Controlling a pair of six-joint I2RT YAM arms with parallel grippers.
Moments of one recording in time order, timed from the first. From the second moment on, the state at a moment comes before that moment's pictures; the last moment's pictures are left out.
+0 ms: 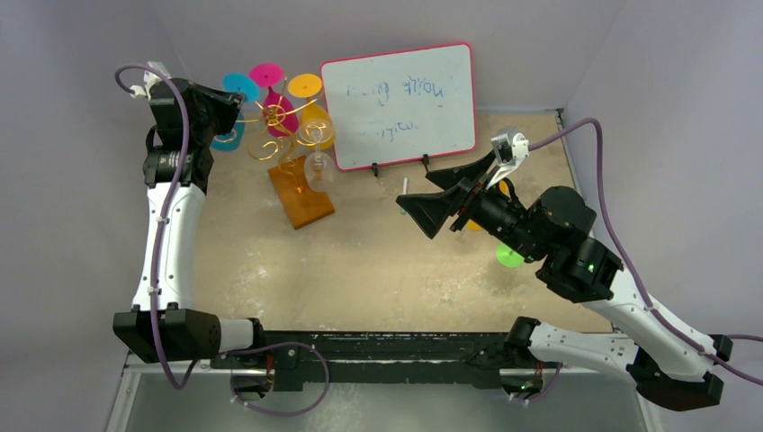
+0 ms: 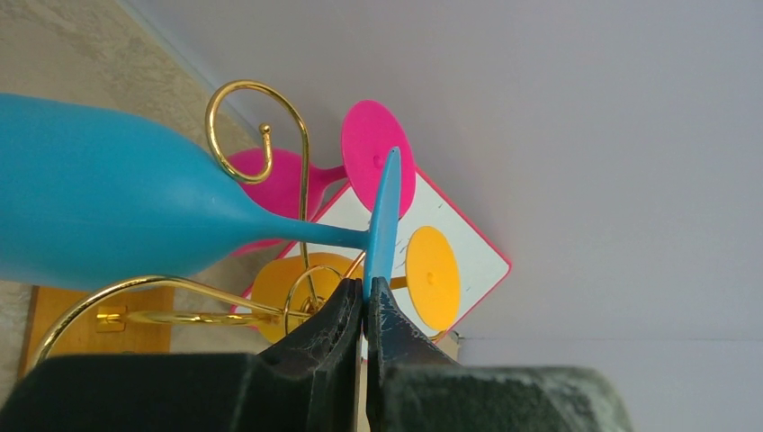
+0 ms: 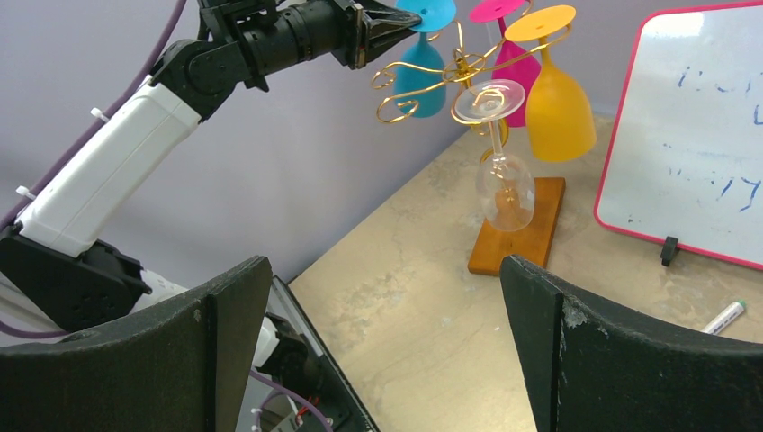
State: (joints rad) left arm 0.08 1.31 1.52 -0.42 0.02 -1.01; right arm 0.98 0.87 1.25 -0.26 0.10 0.43
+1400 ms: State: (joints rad) left arm 0.10 1.39 1.49 -0.28 0.01 -1.10; right arm 0.98 0.87 1.25 -0.26 0.11 0.40
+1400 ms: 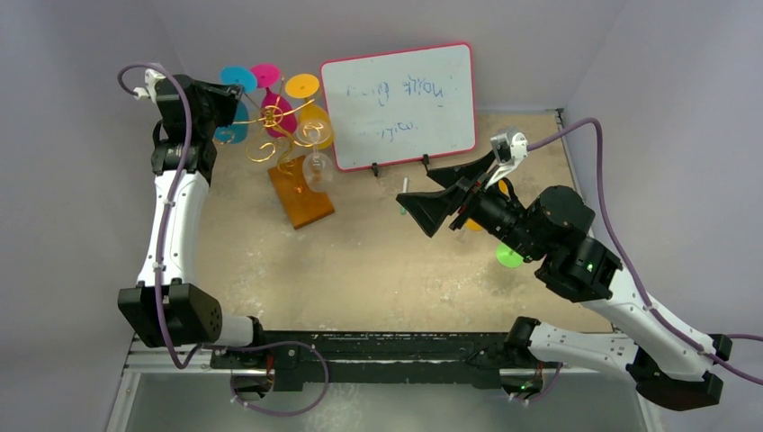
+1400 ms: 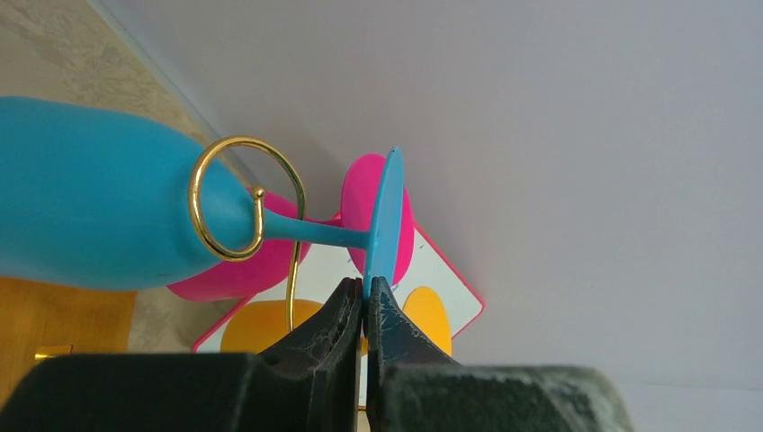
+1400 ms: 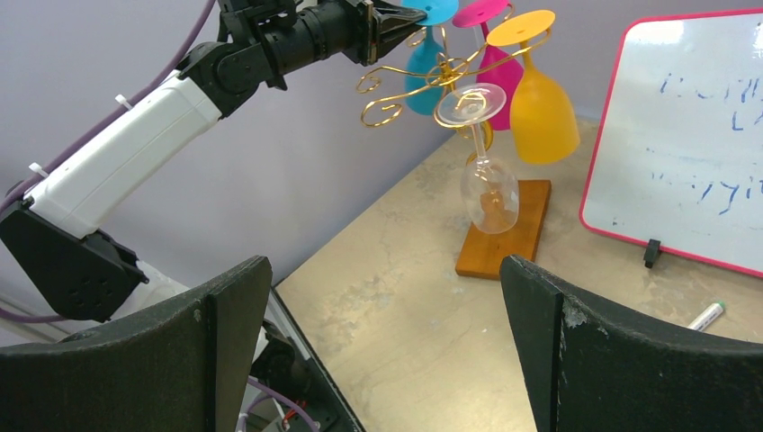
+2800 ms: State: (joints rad) left arm 0.20 1.41 1.40 -0.12 0.08 -1.26; right arm 0.98 0.87 1.25 -0.26 0.11 0.40
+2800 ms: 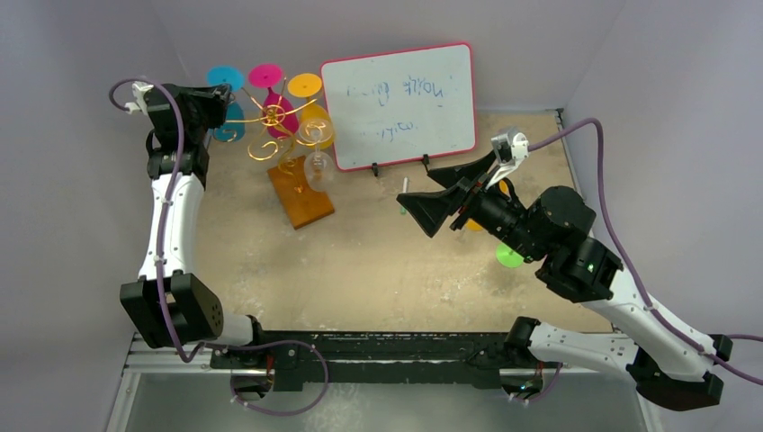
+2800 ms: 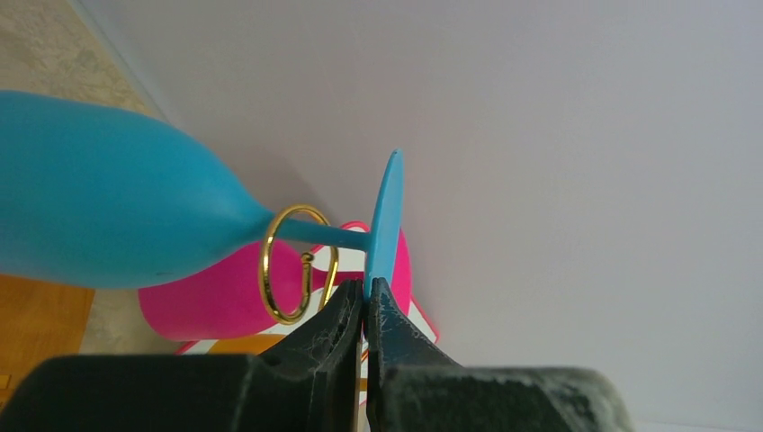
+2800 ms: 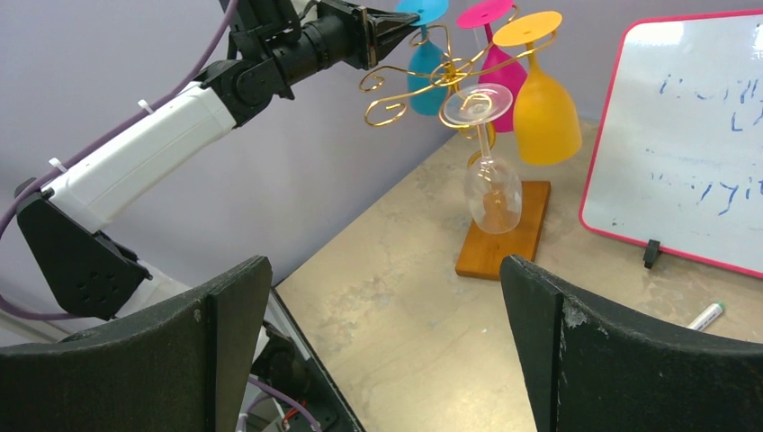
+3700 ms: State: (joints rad) left arm 0.21 1.33 1.36 -0.25 0.06 -1.20; right arm 0.98 0.87 1.24 -0.27 0.14 0.40
